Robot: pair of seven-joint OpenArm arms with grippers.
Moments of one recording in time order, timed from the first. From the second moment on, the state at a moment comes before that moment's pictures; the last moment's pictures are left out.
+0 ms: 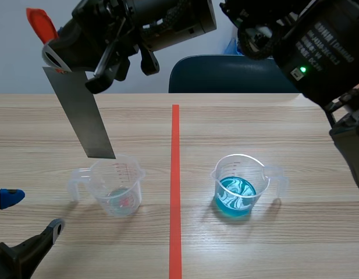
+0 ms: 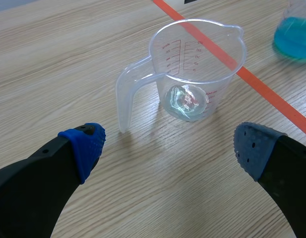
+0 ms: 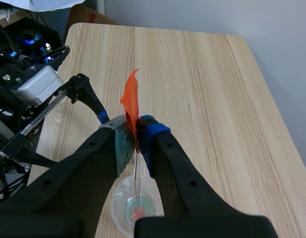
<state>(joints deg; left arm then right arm) 35.8 -55.3 22.0 93.8 -32.5 -1.4 -30.7 31.2 11.6 -35.3 99.8 46.1 44.4 -46.0</state>
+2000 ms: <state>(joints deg) 35.8 -55.3 22.0 93.8 -32.5 -1.4 -33.3 31.1 11.6 -35.3 99.8 46.1 44.4 -45.6</state>
